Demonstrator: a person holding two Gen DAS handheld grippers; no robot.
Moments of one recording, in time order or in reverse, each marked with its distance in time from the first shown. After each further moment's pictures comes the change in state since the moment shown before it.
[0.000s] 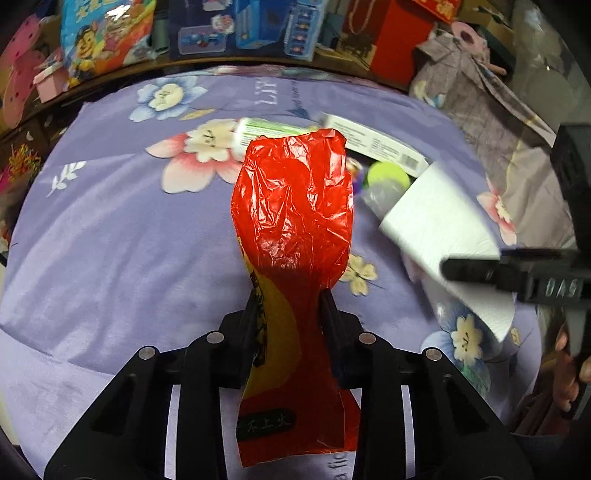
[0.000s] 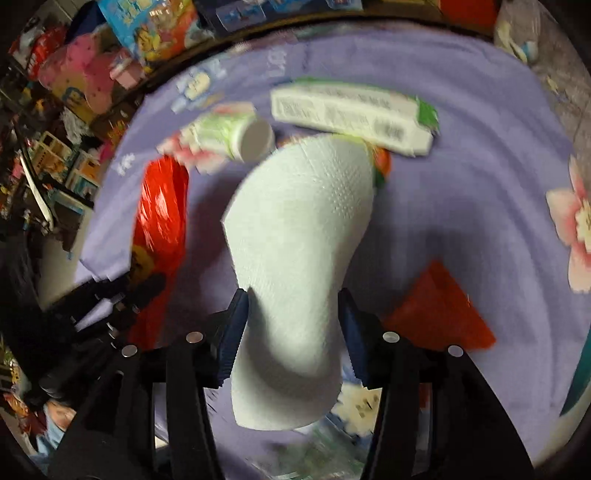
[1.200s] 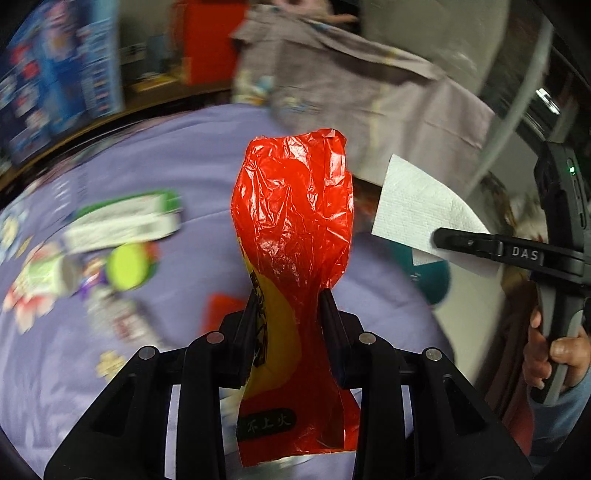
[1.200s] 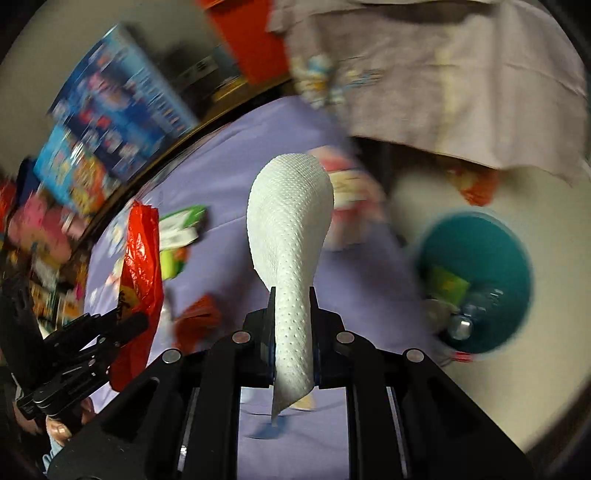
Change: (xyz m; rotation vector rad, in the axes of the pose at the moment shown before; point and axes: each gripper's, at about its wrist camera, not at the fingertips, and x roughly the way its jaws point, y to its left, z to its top) left arm -0.015 -0.260 0.042 0.403 0.020 -0.284; right arm -0.183 -0.239 -0.109 0.483 -0.393 -0.102
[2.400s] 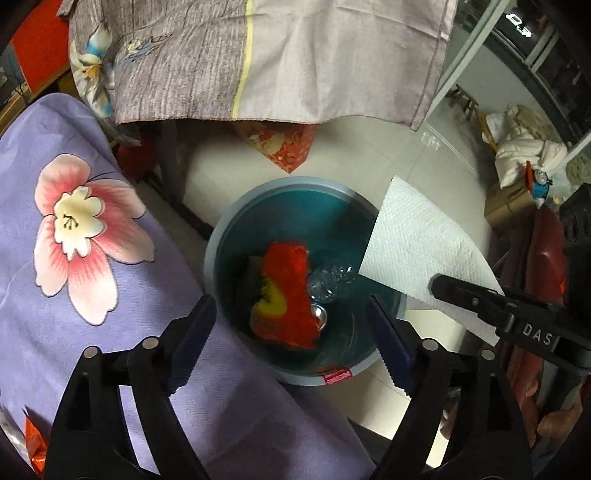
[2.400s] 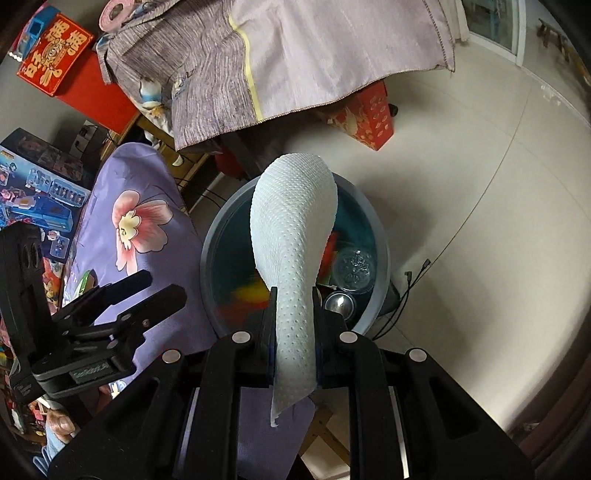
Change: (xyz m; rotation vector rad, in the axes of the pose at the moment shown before) left arm 0.222 -0.209 0.072 0.180 0.288 -0.087; right arm 0.013 -0.235 -0.005 0.333 0.088 -0.078
